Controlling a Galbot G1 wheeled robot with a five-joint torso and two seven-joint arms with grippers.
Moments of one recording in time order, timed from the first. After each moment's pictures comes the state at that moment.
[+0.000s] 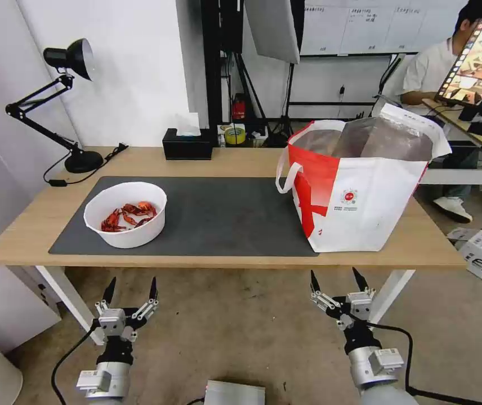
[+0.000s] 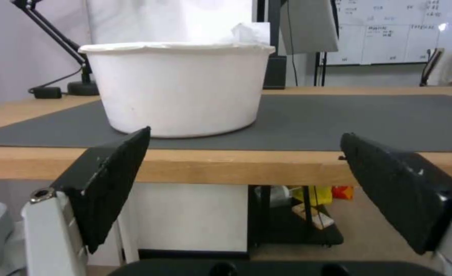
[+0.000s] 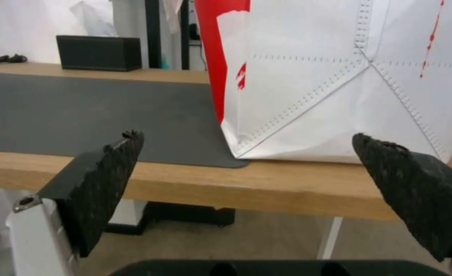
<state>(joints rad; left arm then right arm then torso) 1.66 -1.49 -0.67 -1.91 -0.14 -0.40 0.09 -1.63 1.09 0.30 2.06 0.22 0.21 0.34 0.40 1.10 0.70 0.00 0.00</state>
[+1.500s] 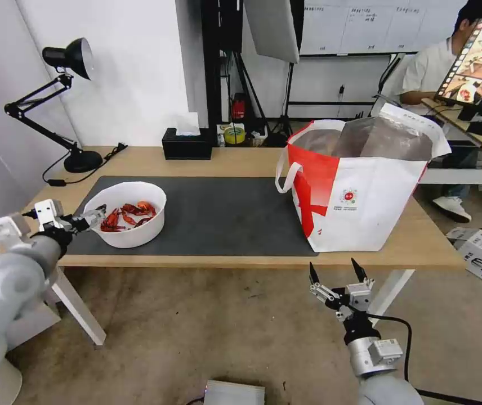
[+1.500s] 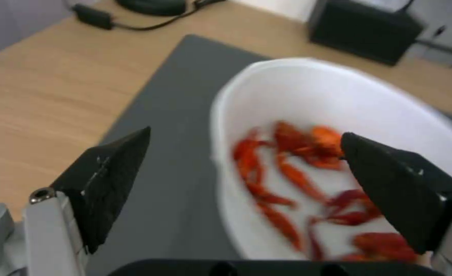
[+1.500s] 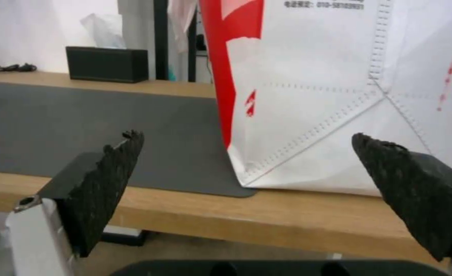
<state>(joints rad) 1.16 -0.71 -0.68 -1.89 -1.22 0.51 -0.43 -1.57 1.07 0.28 2.05 0.22 0.20 0.34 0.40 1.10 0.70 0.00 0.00</state>
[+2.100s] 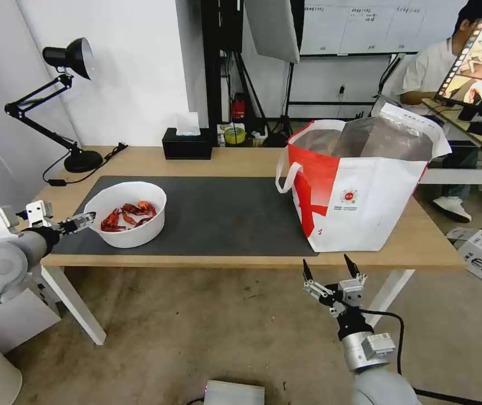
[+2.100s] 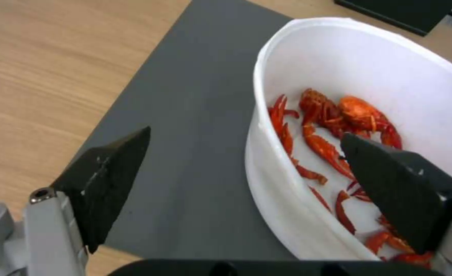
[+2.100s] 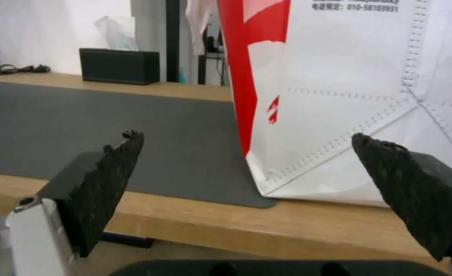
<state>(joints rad) 1.13 -0.65 -0.66 -1.84 -1.37 0.58 -0.47 -1.52 1.05 0.24 2.04 0.23 0.20 0.34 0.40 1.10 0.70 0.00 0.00</state>
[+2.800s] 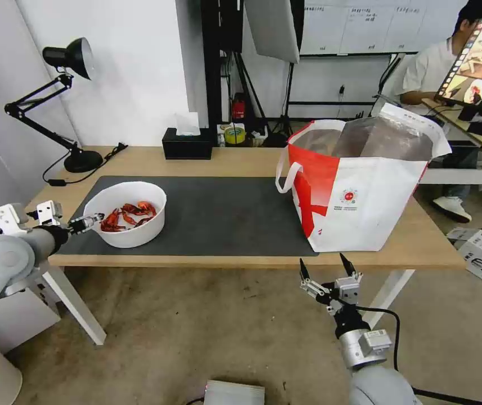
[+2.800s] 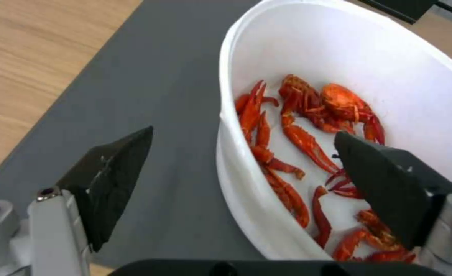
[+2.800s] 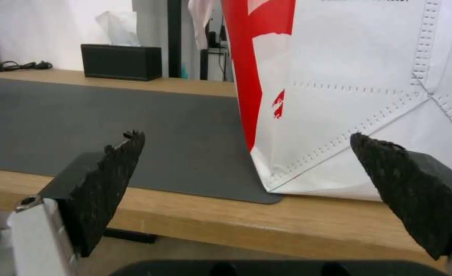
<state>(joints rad) 1.03 -0.64 -0.55 -1.79 -1.45 0.58 -0.49 -1.51 1.04 0.23 2.04 0.24 0.18 0.34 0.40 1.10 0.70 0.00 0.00</state>
